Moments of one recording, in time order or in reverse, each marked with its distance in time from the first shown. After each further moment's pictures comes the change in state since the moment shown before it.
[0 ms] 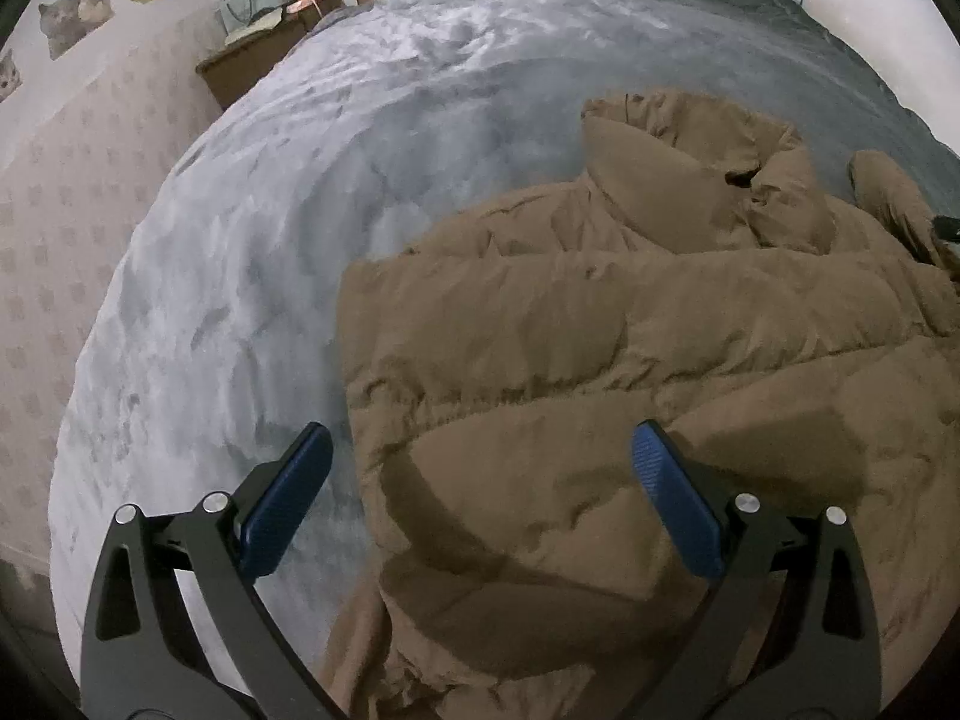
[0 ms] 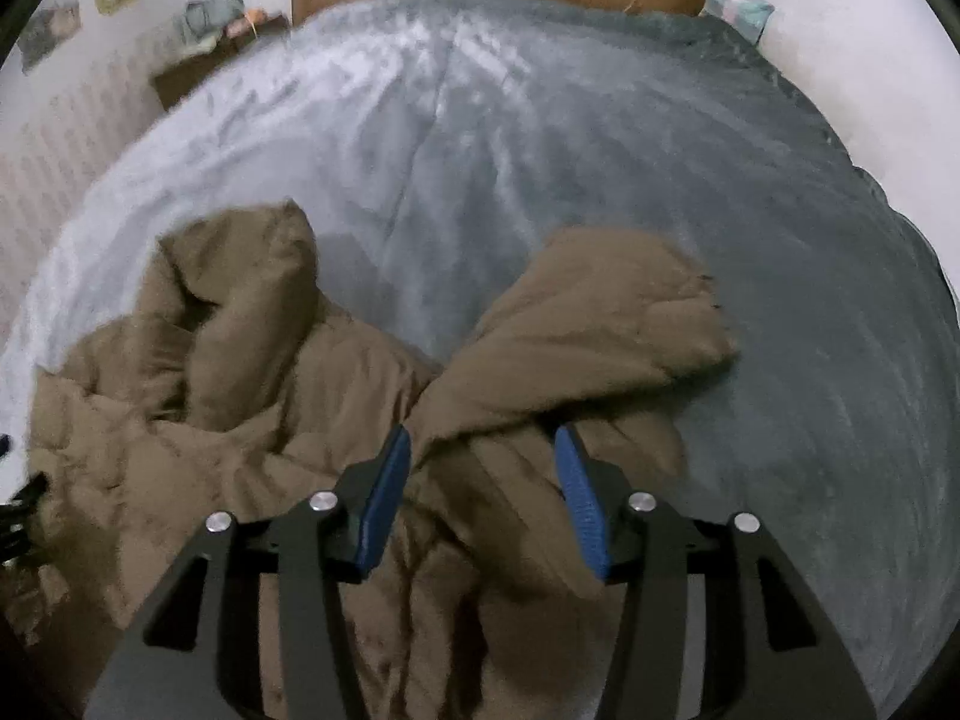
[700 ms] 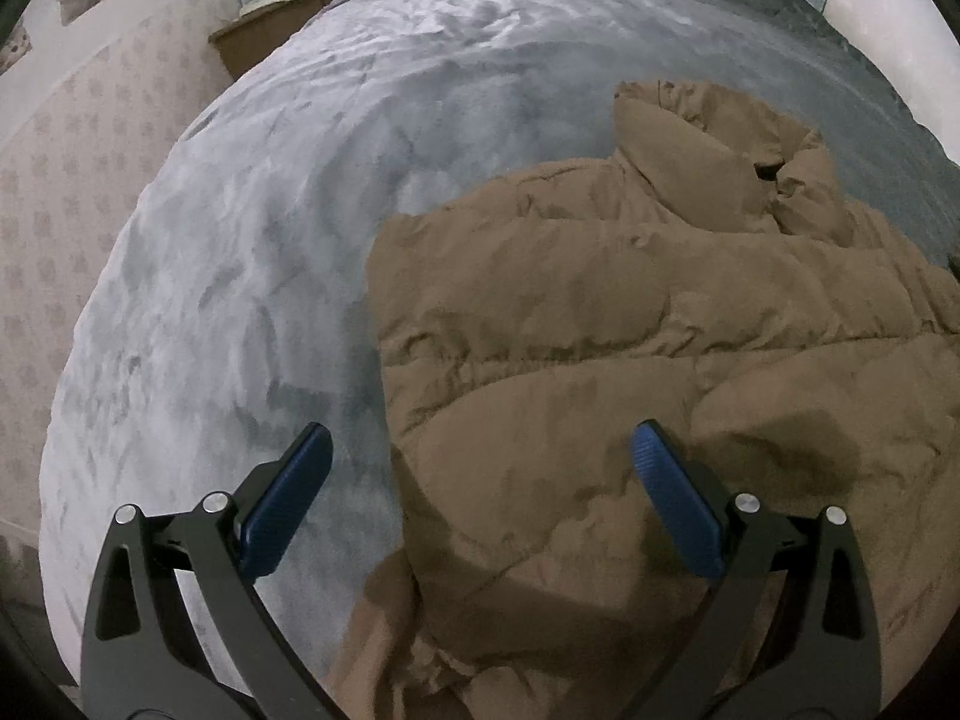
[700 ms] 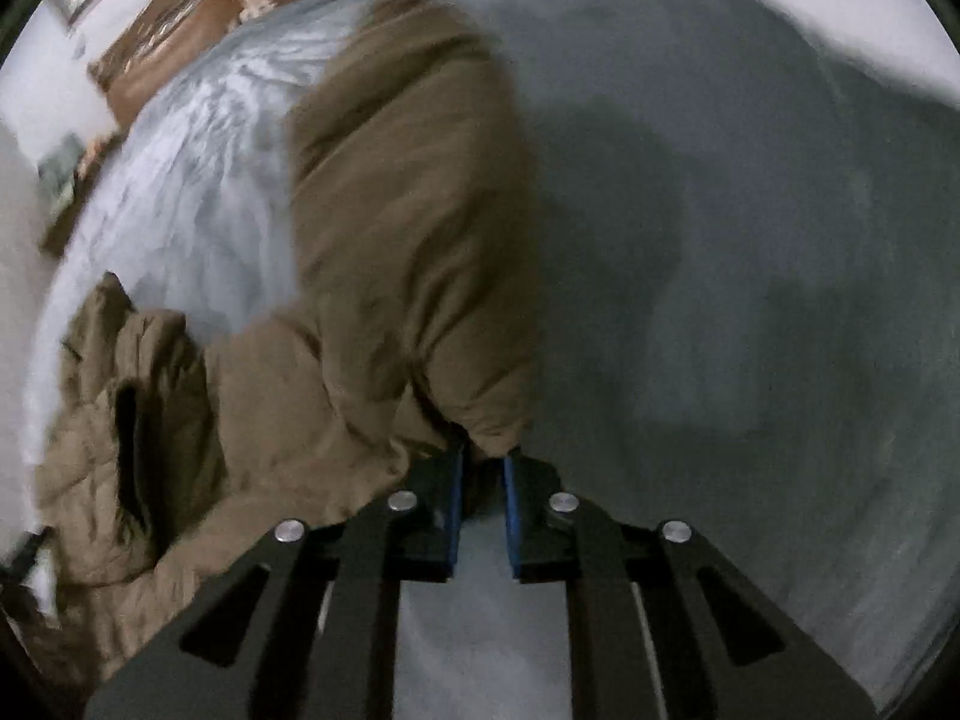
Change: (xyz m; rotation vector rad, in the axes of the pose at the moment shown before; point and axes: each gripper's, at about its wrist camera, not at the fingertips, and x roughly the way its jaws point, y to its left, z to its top) left arm 0.002 0.019 -0.012 -0.058 0.048 -0.014; right arm -0.035 -0.218 -0.170 0.545 0.077 0.061
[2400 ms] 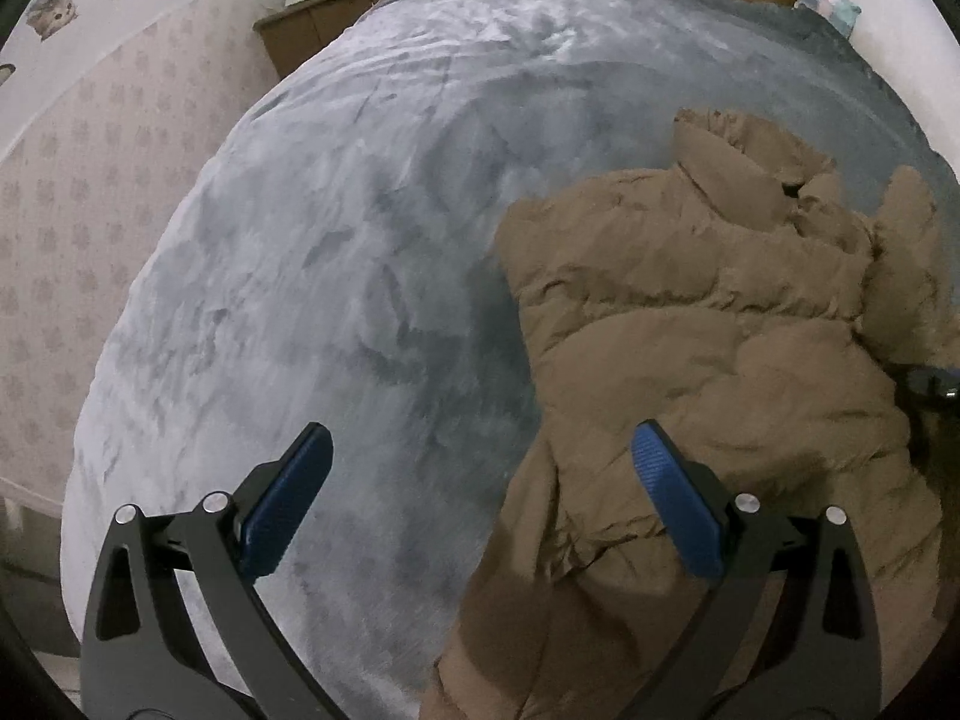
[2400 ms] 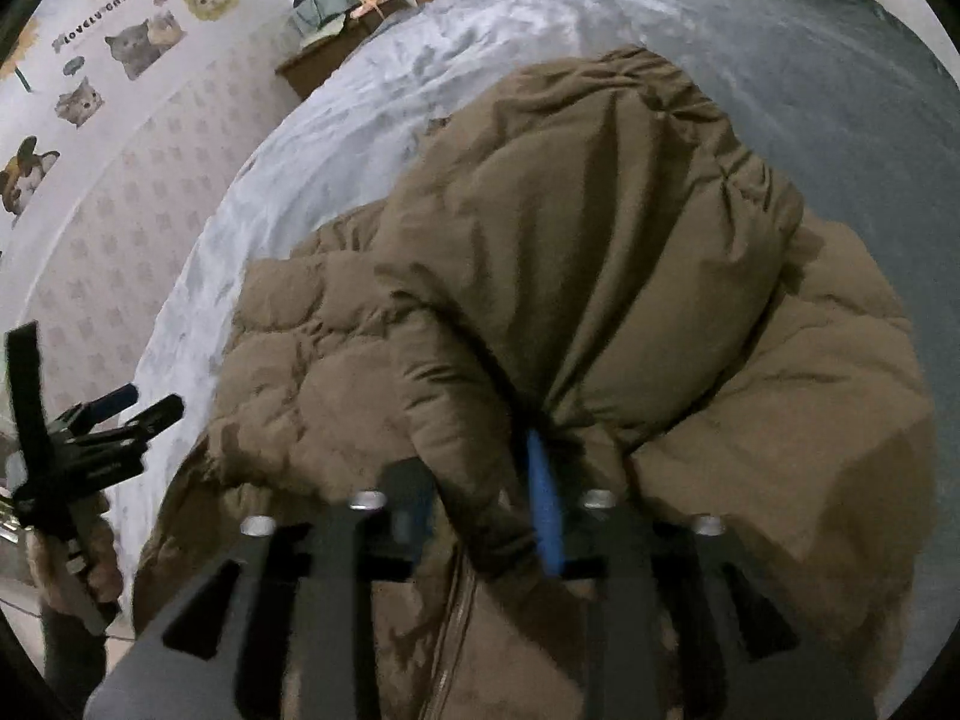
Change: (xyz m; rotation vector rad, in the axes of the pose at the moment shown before) left arm -0.050 0.046 -0.031 -0.056 -0.010 0.051; right arm -0.019 0.339 -0.109 -0.519 0.098 0.351
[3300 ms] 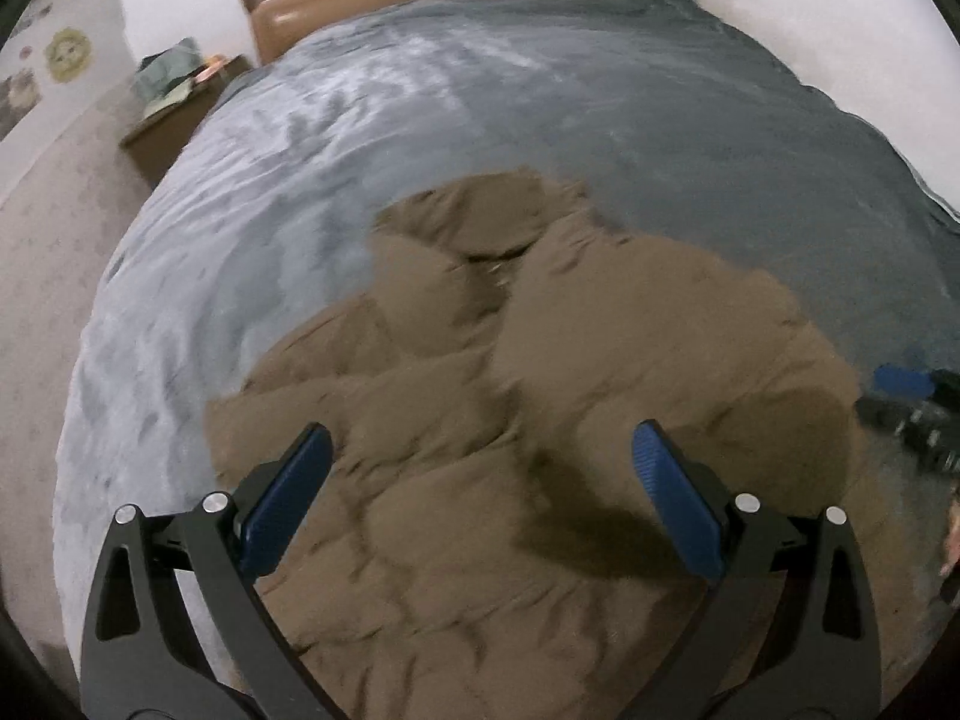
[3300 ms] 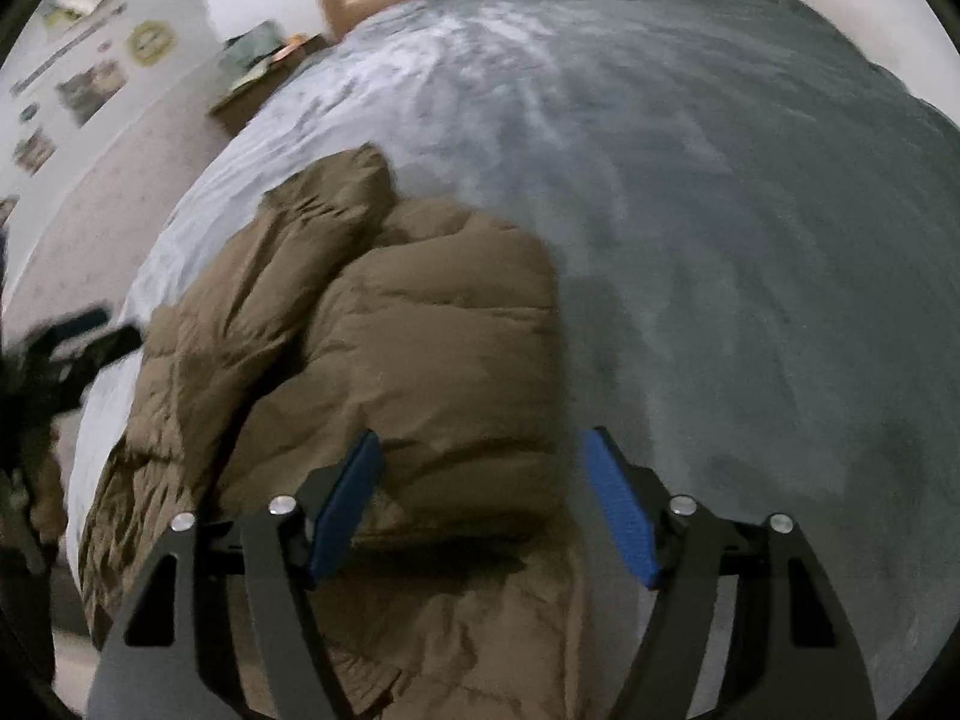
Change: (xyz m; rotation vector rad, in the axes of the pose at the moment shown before) left arm -0.043 -0.202 0.071 0.267 -0.093 -0.185; right arm -0.065 -0.162 -0.023 0.047 -0.062 -0.125
